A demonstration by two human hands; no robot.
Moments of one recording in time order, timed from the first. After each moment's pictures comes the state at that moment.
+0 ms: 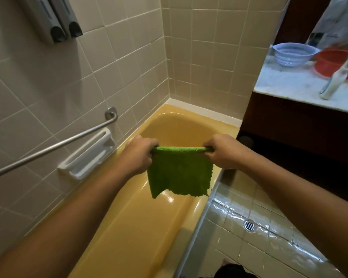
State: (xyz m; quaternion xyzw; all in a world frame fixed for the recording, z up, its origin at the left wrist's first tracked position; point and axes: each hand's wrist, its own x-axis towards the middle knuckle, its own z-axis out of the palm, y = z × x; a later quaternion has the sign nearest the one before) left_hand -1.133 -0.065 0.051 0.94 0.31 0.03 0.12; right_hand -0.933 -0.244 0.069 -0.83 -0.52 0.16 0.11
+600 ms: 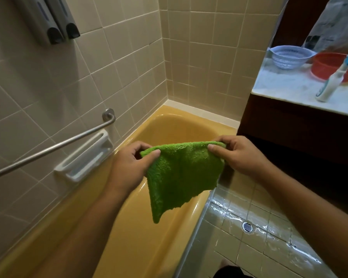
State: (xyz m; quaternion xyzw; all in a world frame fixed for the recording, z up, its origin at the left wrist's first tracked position) left_hand -1.165 -0.113 0.066 0.76 0.36 0.28 0.47; right_hand -0.927 -0.288 0.068 -0.73 -0.42 0.27 0.47
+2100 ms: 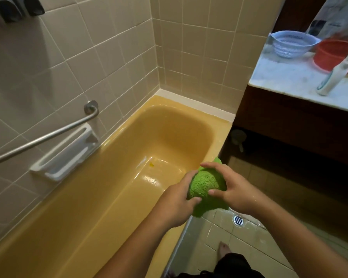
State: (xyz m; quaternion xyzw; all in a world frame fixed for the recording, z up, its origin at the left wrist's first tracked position) left_hand -1.068 -0.189 -0.018 0.83 0.29 -0.02 0.48; right_hand -0.908 -0.315 -0.002 -0.77 -0.41 0.36 0.33
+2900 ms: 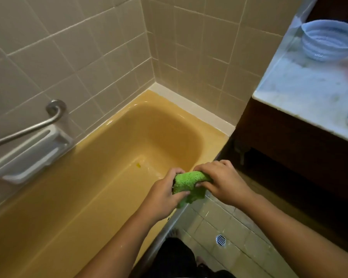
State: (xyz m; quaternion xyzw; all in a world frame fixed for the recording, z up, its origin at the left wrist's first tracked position) left_hand -0.836 -0.144 -0.076 0.79 0.37 0.05 0.49; right_hand -0.628 -0.241 -0.074 -0.73 -0.65 0.17 0.13
